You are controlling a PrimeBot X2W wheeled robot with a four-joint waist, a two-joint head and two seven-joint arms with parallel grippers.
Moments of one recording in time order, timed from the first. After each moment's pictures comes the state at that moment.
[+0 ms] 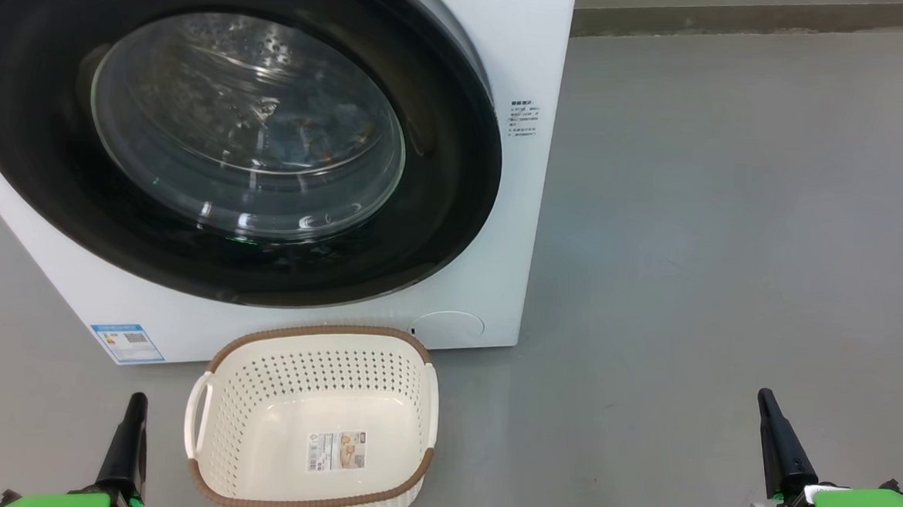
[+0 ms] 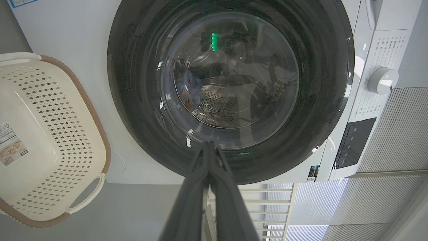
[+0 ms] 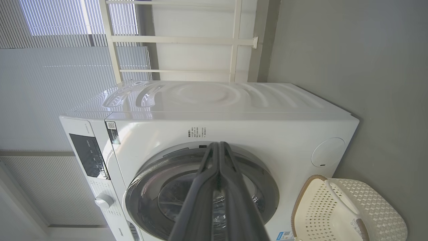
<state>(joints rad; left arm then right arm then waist) -0.07 0.06 0.05 0.26 -1.63 -0.13 0.09 -0.07 -0.07 -0.10 0.27 1.63 0.13 0.08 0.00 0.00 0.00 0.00</state>
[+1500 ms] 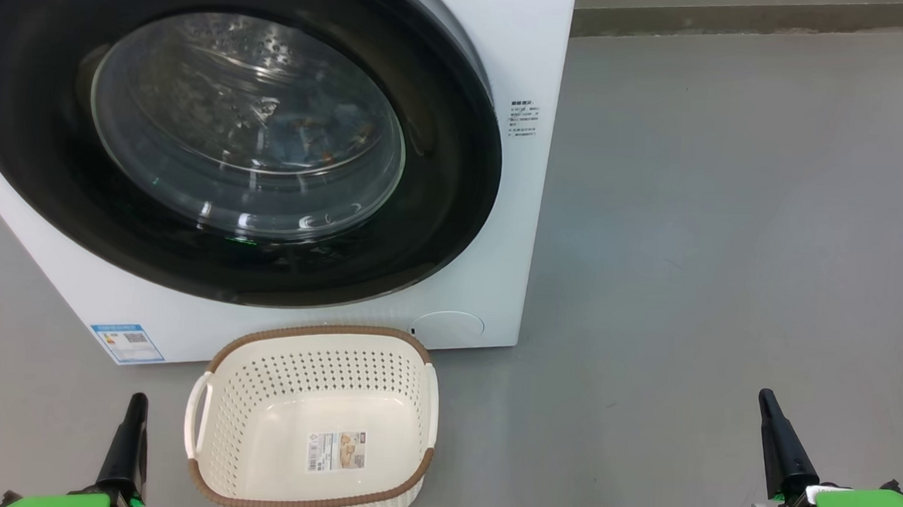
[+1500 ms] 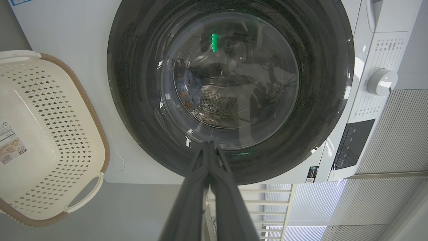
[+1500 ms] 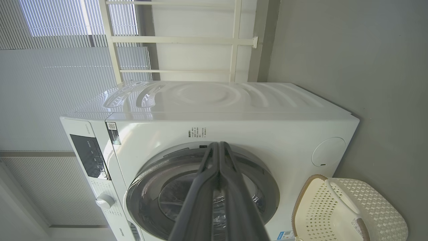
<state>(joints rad) -0.07 0.05 0.06 0.26 -1.62 -0.13 0.10 -0.07 -0.06 -0.11 0.27 1.63 0.13 0.09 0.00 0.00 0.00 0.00</state>
